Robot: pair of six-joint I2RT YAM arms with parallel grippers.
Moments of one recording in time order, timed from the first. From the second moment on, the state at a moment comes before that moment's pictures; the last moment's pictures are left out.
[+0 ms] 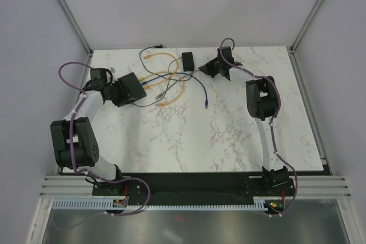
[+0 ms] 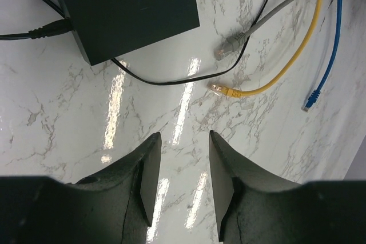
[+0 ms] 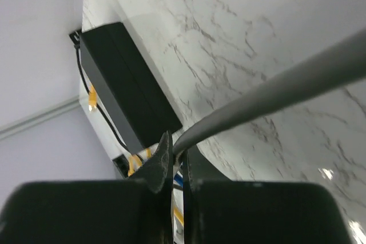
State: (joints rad) left arm 0.13 1.55 1.04 -0.44 0.42 -0.43; right arm 0.27 2.50 1.93 -0.07 -0.21 1.30
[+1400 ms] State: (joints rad) left arm 0.13 1.56 1.04 -0.48 0.42 -0.40; right arm 0.10 2.36 2.16 -1.26 0.48 0.29
